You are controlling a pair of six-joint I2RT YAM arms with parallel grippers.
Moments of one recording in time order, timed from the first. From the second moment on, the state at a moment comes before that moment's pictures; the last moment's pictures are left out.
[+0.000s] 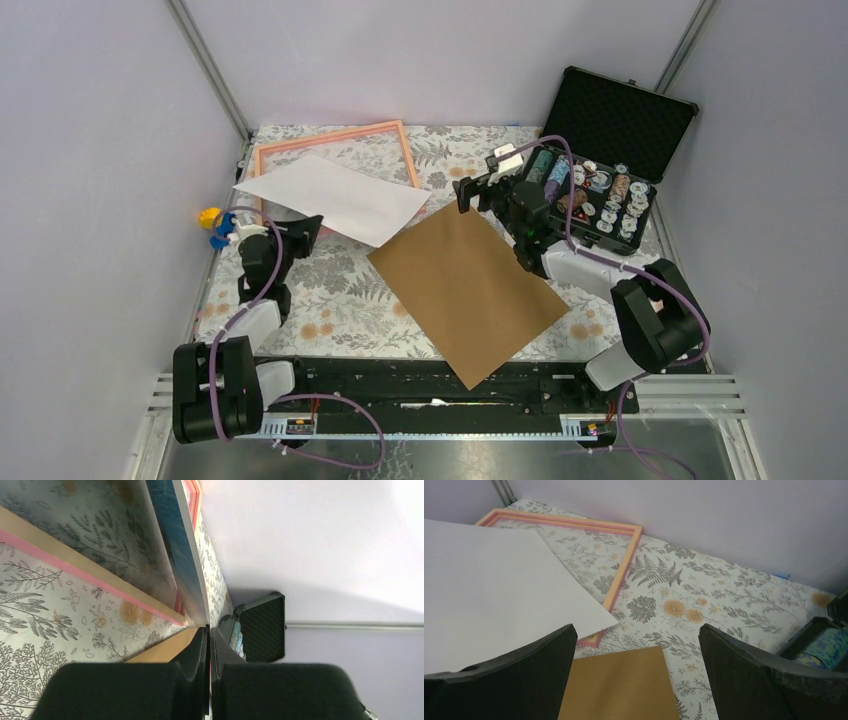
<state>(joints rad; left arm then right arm) 0.15 1.13 0.32 0.64 0.33 -1.28 0.54 1.51 0.79 0.71 0.04 -0.01</state>
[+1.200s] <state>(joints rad) -0.32 1.57 0.39 1.24 -0.44 -1.15 0.51 1.63 0.86 0.62 -0.01 0.06</state>
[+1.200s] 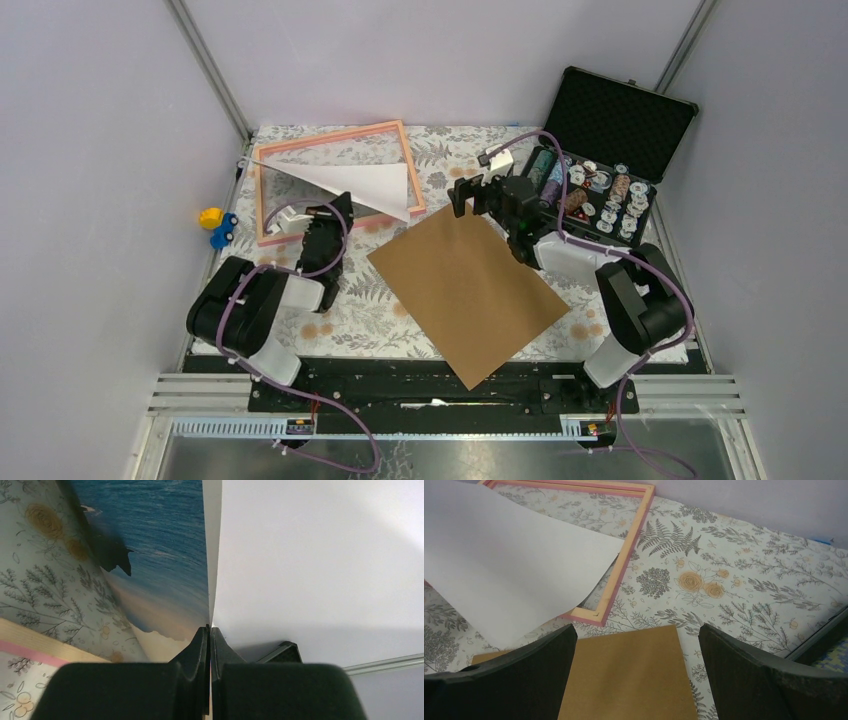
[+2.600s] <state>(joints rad) -0.33 1.47 0.41 0.74 -0.23 -1.13 0.48 2.04 1.17 0.35 -0.33 0.80</state>
